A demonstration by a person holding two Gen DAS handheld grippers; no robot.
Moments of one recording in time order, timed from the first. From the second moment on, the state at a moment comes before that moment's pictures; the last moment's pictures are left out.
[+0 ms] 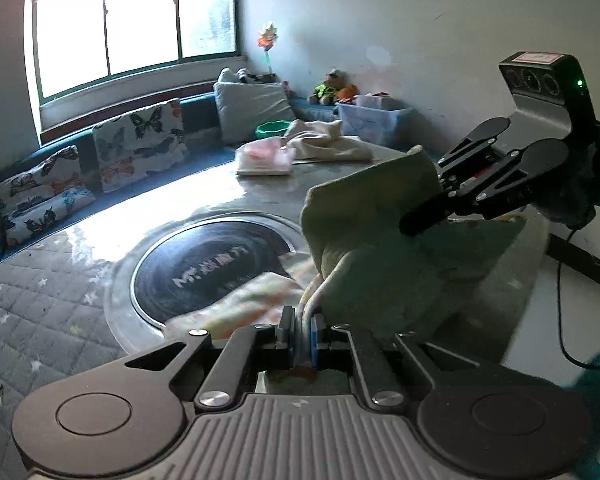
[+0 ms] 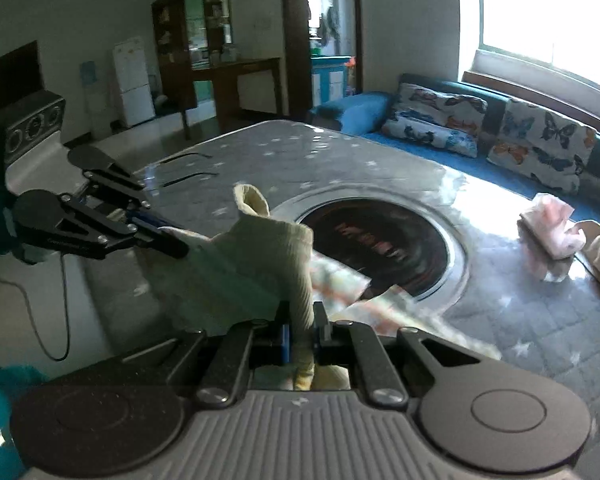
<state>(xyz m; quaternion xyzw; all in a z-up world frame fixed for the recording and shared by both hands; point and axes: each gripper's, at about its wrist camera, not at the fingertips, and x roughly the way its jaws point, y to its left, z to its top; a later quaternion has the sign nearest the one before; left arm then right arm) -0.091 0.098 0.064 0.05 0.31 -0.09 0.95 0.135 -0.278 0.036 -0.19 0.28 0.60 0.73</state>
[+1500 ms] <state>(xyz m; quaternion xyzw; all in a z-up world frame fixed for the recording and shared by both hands) 0.013 0.195 0.008 -0.05 0.37 0.09 0.92 0.208 -0.259 -0.037 -0.14 0.30 0.47 0.82</state>
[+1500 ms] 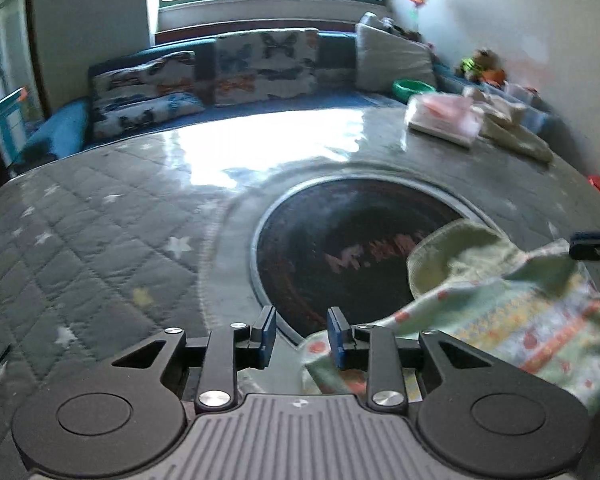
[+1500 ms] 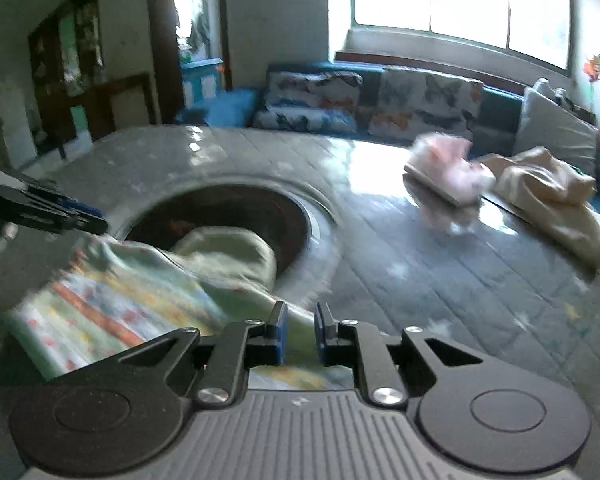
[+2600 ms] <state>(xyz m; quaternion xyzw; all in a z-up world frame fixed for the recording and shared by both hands) -0.031 0.085 -0.011 -0.07 0.36 -0.02 0.93 0.106 -0.235 -0.059 -0.21 0.27 0.56 0.76</state>
